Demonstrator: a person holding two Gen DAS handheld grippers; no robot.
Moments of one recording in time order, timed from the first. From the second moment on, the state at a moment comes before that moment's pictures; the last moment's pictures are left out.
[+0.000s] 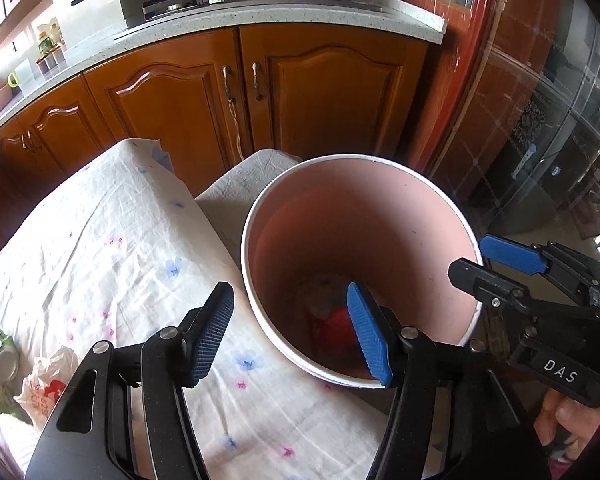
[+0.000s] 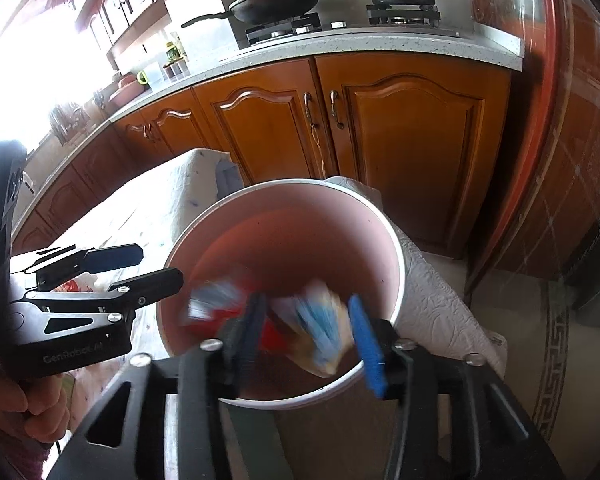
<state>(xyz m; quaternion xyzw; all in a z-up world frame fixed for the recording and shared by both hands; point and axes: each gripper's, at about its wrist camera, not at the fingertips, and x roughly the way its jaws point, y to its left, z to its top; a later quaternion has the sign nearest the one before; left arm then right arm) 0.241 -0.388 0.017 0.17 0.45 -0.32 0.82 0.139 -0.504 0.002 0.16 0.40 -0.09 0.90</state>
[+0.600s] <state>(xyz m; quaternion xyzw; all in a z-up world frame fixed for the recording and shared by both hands) 0.214 -0.307 0.047 0.07 0.41 -0.31 0.86 0.104 -0.485 0.020 0.21 0.33 -0.07 0.92</state>
